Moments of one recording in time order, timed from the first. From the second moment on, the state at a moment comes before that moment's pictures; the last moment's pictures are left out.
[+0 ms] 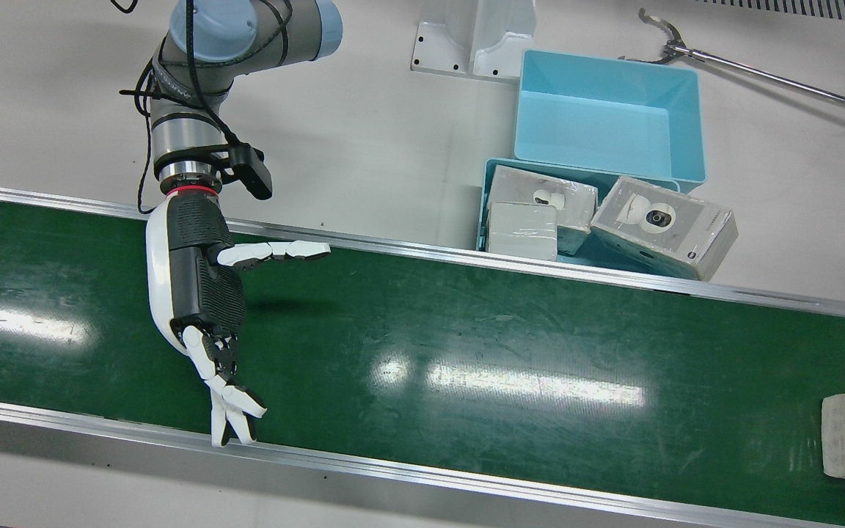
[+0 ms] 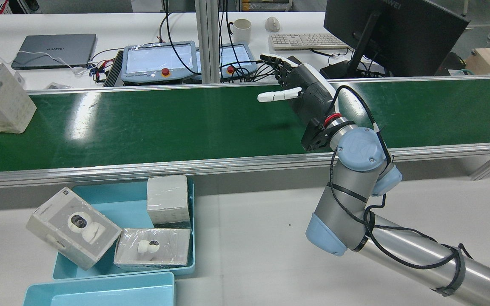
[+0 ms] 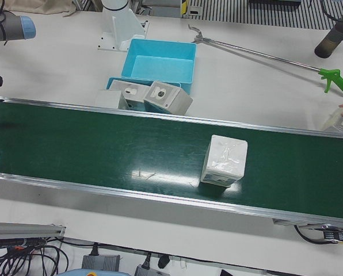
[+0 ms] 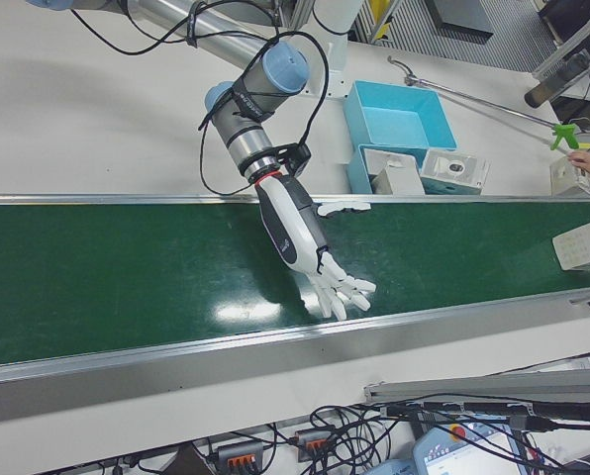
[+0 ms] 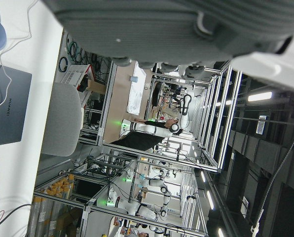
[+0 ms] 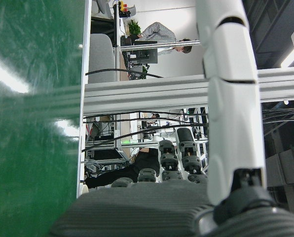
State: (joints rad) left arm -1.86 -1.90 -1.77 0.60 1.96 -0.16; right arm 0.76 -0.94 1.65 -3.56 -1.05 -0.08
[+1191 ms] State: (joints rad) left arm -1.86 -1.90 -1.77 0.60 1.96 -0.16; right arm 0.76 -0.94 1.64 -3.55 -1.05 -0.08
